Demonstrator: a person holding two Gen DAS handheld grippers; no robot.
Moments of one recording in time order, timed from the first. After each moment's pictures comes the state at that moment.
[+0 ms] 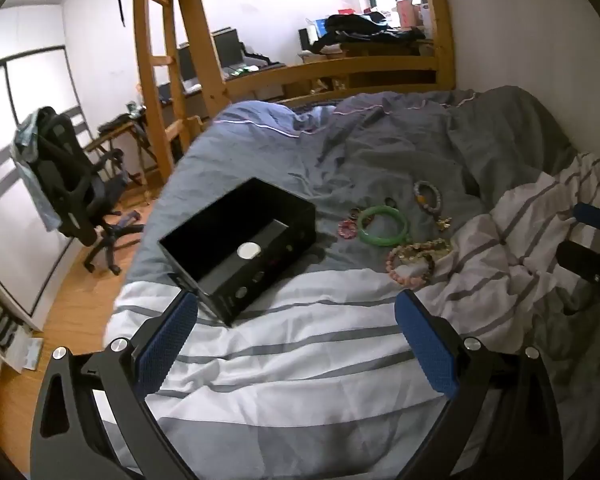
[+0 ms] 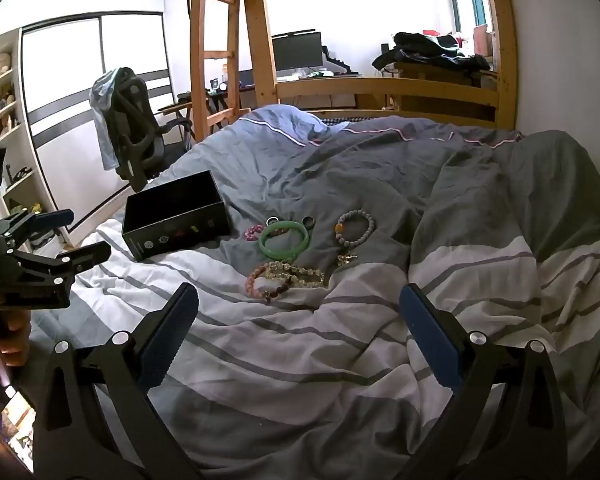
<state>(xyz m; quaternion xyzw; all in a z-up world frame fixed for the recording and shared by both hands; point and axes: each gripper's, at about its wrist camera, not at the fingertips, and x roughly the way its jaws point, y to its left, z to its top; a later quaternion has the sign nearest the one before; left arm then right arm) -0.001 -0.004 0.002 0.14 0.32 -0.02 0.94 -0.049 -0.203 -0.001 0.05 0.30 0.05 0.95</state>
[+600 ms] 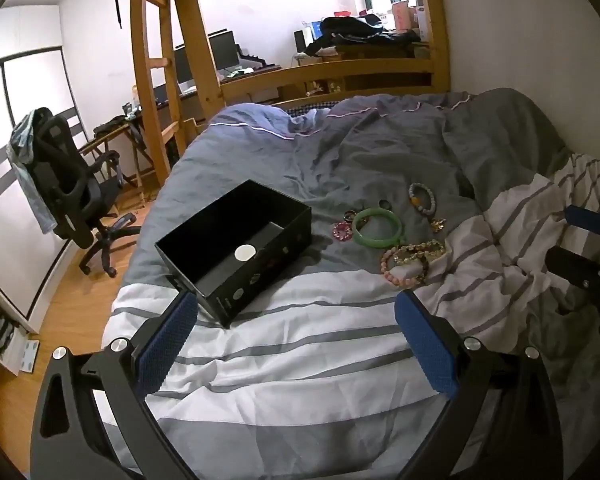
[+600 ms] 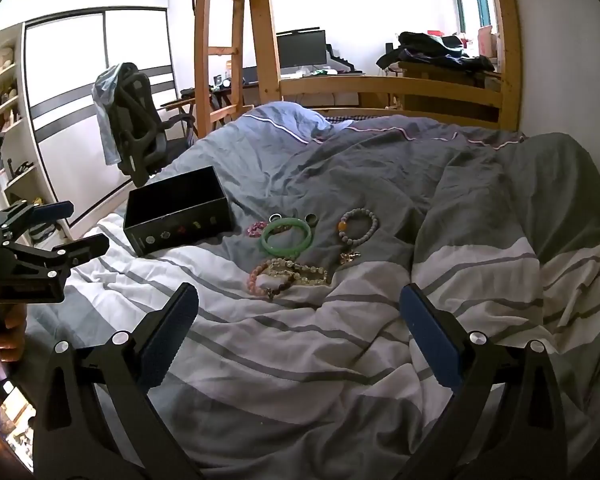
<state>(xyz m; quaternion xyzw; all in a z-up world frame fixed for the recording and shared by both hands) -0.003 0.002 0.004 0.12 0.32 -0.05 0.94 -0.048 -0.199 -0.003 0.04 0.30 0.04 0.95</state>
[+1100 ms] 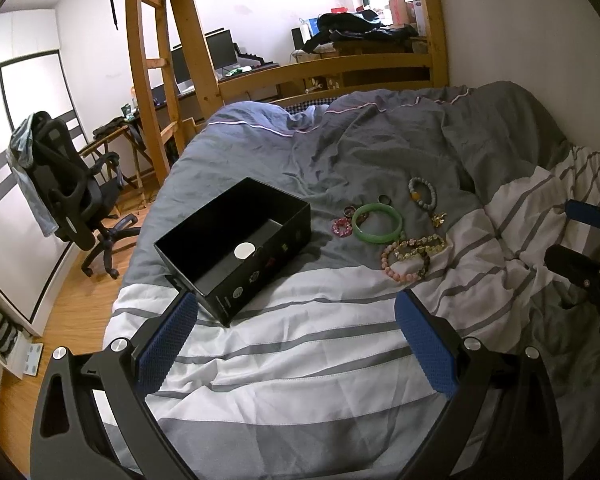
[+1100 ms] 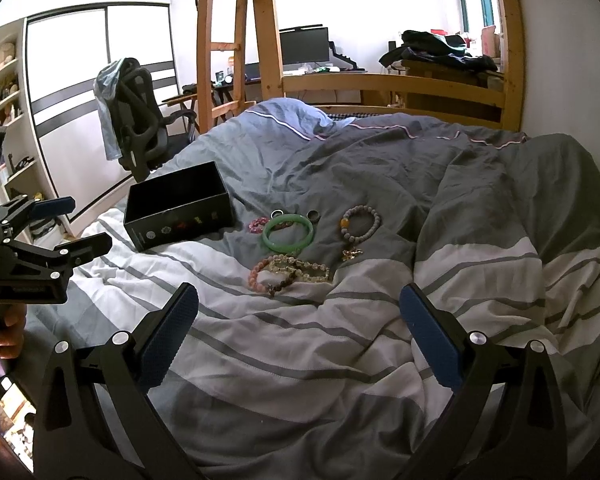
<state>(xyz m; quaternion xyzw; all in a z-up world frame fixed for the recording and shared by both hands) -0.004 -0.001 -0.002 0.12 0.33 -0.05 0.94 -0.048 -0.197 -0.003 0.04 0.31 0.04 0.95</state>
